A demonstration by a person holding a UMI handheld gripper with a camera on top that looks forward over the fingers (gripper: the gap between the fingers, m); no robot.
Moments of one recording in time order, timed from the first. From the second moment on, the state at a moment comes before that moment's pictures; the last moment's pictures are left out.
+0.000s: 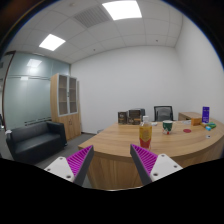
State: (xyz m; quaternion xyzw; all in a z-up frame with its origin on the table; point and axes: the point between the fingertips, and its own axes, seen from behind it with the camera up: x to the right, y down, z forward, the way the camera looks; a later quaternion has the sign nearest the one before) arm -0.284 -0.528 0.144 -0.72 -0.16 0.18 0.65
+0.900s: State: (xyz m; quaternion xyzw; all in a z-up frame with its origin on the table) arm -0.239 -0.226 0.082 -0.76 -0.11 0.05 0.64
